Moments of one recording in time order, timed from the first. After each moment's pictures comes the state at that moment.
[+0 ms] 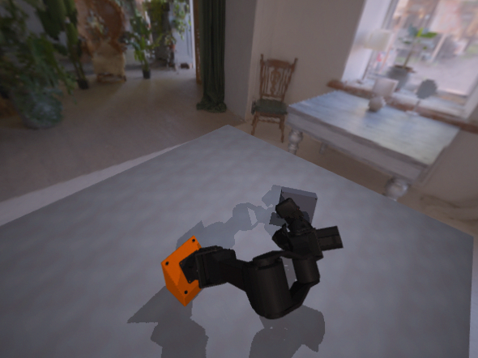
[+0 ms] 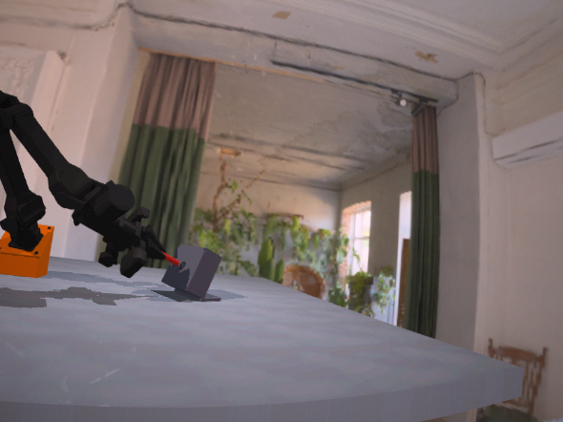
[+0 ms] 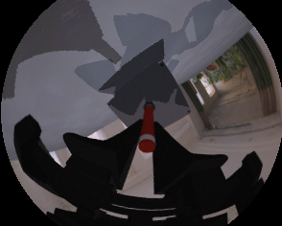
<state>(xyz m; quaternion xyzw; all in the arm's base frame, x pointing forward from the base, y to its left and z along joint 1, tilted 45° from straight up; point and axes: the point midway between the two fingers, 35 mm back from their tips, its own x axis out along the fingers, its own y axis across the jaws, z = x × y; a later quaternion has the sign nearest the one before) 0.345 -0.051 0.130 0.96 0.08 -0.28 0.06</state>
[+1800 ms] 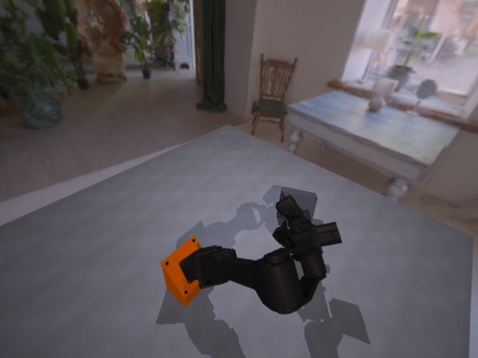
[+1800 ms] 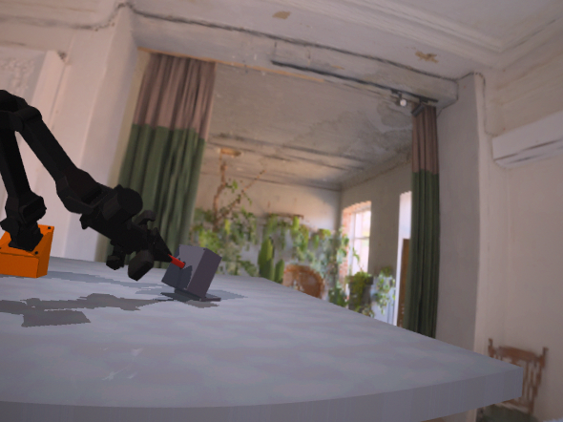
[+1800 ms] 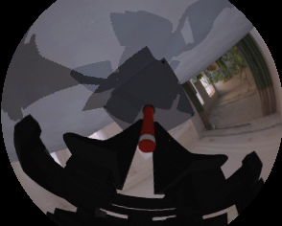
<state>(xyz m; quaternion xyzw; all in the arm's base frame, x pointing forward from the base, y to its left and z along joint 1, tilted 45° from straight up) 0.361 -0.048 0.122 0.96 0.08 -0.28 0.06</state>
